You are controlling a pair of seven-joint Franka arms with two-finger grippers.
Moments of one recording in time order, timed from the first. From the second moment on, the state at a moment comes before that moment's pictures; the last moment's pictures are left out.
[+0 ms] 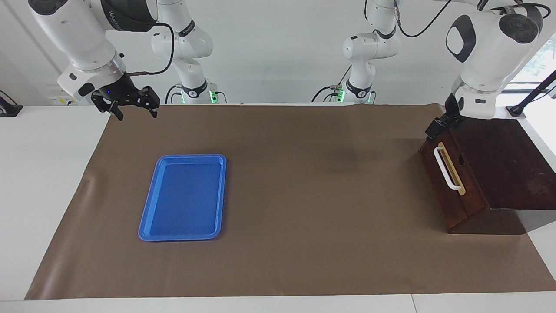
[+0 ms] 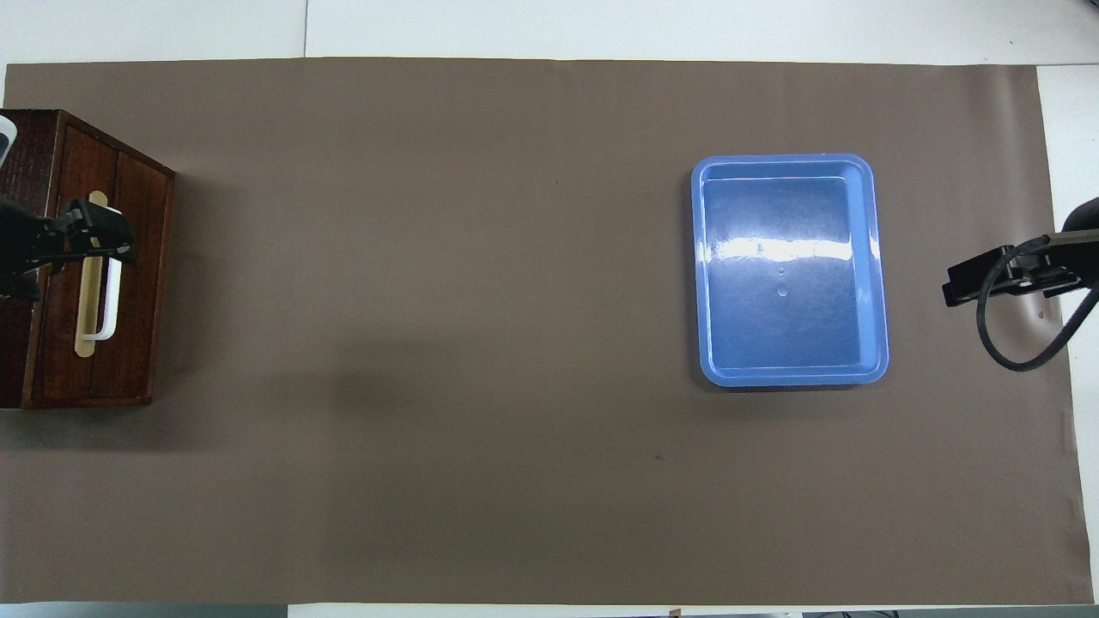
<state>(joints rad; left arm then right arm) 0.03 0.00 -0.09 -1.70 0.09 1.65 -0.34 0.01 -0.01 -0.02 -1.60 0.01 1.47 -0.08</state>
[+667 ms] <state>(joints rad) 0.02 -0.01 -0.07 -1.65 0.02 1.59 -0.14 0.01 -0.01 -0.02 -1.60 0.01 1.47 -0.08</state>
